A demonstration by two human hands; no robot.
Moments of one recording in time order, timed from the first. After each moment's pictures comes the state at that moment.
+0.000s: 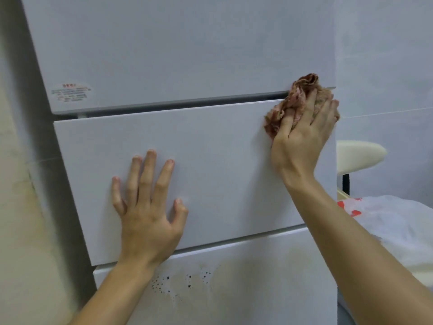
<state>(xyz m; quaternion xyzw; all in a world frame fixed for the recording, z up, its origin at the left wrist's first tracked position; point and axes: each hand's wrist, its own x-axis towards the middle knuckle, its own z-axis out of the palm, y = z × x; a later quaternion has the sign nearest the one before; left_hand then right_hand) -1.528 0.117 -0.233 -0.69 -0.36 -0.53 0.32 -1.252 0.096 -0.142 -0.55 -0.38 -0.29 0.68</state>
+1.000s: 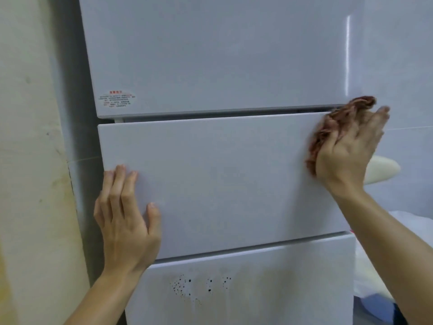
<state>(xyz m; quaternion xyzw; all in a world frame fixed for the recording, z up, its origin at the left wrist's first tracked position) -1.596 0.128 -0.239 -0.63 -0.40 -0.61 0.25 -1.225 0.077 -0.144 -0.57 -0.38 -0.31 0.66</state>
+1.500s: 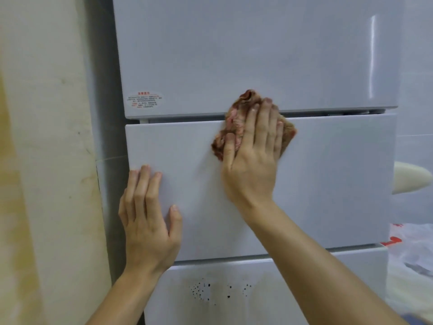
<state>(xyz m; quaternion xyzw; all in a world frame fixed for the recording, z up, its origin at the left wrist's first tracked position) -1.602 0.134 -0.241 -0.65 -0.38 -0.61 0.26 -1.418 0.130 -0.142 -0.45 -0.48 -0.42 0.62</state>
